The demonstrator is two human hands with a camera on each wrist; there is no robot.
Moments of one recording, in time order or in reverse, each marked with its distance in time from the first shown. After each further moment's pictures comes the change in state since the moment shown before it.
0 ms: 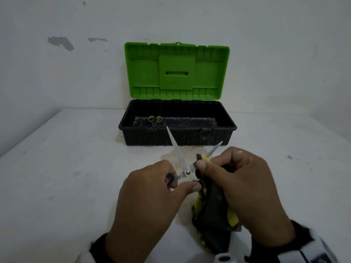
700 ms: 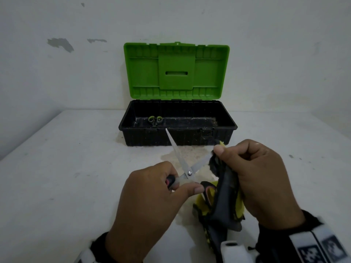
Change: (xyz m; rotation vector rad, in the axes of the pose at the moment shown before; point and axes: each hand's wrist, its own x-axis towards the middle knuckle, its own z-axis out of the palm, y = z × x) left_hand 0.001 -0.010 0.005 -0.113 0.042 0.084; right_hand 0.015 0.010 -0.014 0.212 0.104 0.106
